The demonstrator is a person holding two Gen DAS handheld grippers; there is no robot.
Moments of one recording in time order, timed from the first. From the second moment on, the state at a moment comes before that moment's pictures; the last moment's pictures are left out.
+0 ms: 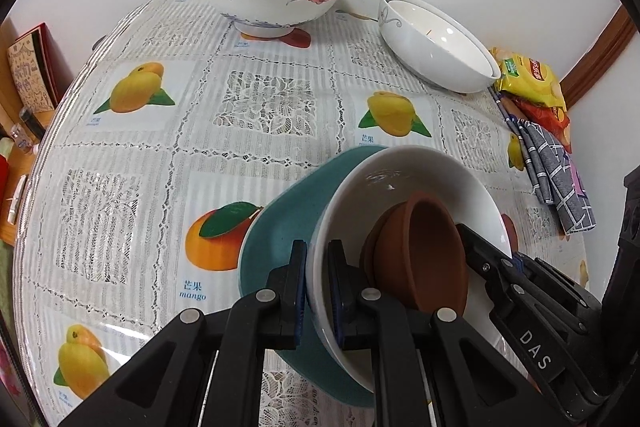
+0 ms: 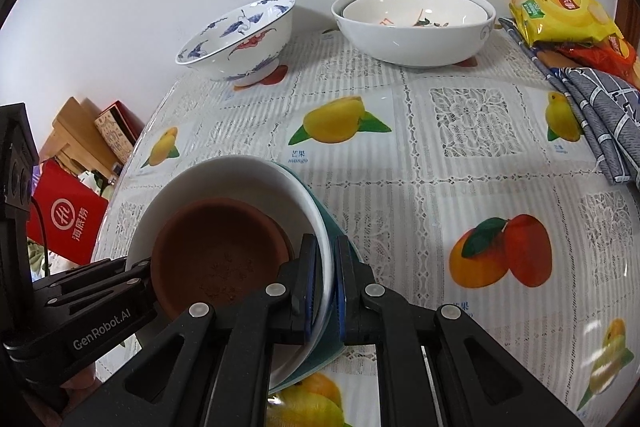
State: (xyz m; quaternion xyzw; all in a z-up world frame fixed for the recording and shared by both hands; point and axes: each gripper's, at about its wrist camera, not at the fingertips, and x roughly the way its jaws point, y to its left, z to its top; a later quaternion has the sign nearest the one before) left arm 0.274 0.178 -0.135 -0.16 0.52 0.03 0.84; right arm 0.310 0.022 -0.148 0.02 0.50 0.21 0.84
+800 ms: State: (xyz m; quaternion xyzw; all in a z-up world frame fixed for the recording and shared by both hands) left arm 0.267 0.179 -0.135 -0.18 0.53 0.03 0.83; right arm 0.302 0.020 -0.138 -0.01 0.49 0.20 0.85
